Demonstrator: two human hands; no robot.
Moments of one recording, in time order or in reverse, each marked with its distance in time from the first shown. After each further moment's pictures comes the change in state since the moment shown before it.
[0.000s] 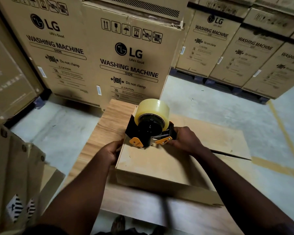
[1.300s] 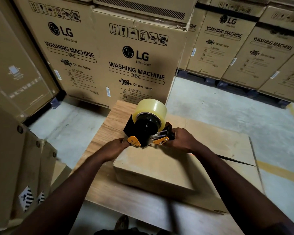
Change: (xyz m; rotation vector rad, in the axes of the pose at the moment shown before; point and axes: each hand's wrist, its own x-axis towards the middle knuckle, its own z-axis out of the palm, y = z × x) left_hand -0.059 -0.006 0.010 1.003 0.125 0.612; right_hand 0.011 0.005 -0.003 0.195 -0.209 -0.015
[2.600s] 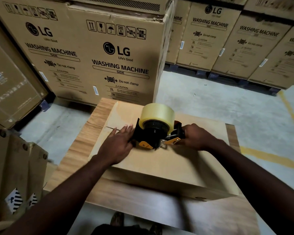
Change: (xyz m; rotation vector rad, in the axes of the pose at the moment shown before) left_hand 0.001 0.056 0.084 0.670 0.190 0.418; right_hand -0.071 0.088 -0.073 -0.282 0.006 -0.018
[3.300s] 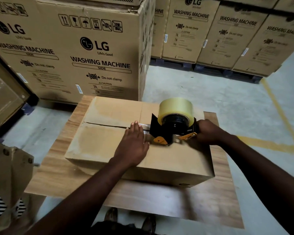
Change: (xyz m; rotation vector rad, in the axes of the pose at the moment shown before) left_hand 0.015 0.127 0.045 0.155 -0.074 -0.001; right_hand -0.070 0.102 -0.019 -0.026 0.022 0.080
